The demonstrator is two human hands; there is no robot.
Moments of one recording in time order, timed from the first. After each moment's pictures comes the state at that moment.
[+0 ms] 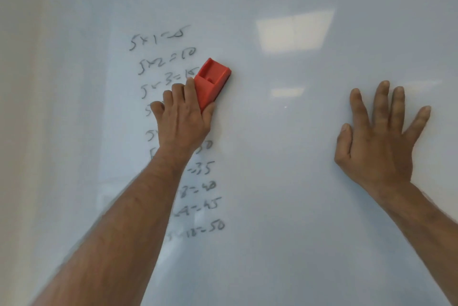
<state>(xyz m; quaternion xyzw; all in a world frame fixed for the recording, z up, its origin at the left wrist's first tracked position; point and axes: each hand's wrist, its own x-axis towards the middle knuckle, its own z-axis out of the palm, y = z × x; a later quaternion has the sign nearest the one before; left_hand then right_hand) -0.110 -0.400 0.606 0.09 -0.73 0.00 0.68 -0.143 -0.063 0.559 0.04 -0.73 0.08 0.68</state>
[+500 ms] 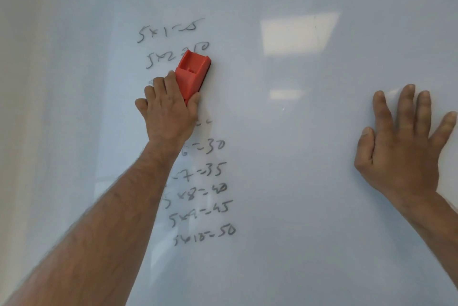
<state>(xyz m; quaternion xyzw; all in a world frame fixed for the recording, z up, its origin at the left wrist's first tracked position) -0.113 -0.442 0.615 0.11 -0.71 -0.09 0.69 -0.142 -0.062 0.558 0.02 -0.71 0.07 0.70</state>
